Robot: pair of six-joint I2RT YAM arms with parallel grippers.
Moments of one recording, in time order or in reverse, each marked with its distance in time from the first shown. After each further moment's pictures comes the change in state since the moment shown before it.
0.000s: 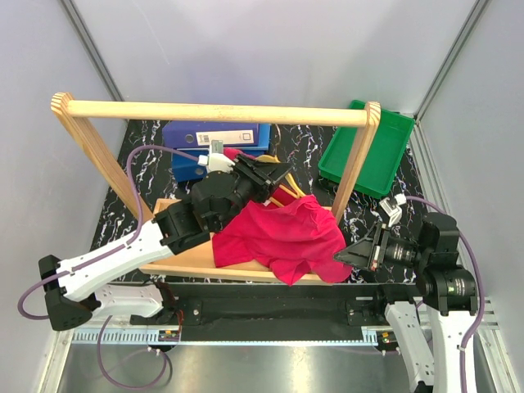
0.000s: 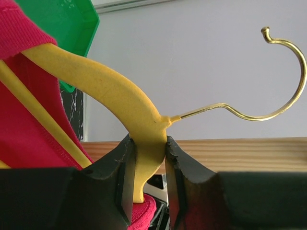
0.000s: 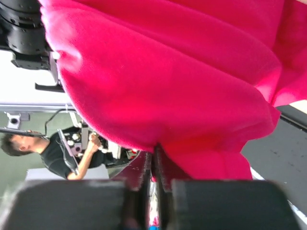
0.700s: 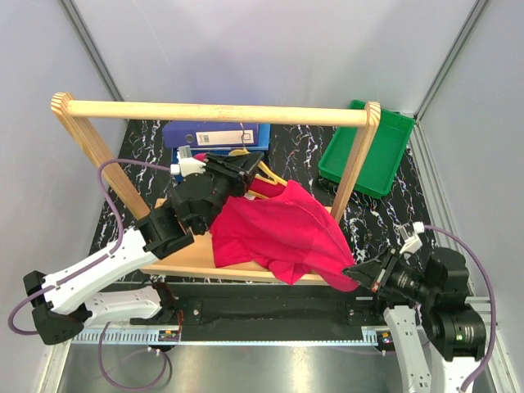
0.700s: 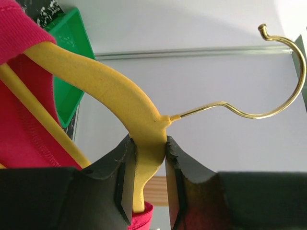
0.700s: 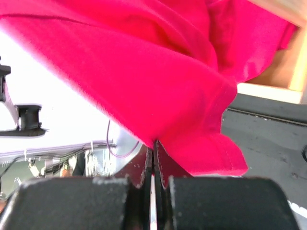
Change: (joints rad) left arm 0.074 -0.121 -0.080 -0.005 -0.142 -0.090; right arm 0.000 -0.220 0.027 -0.226 0.309 0.019
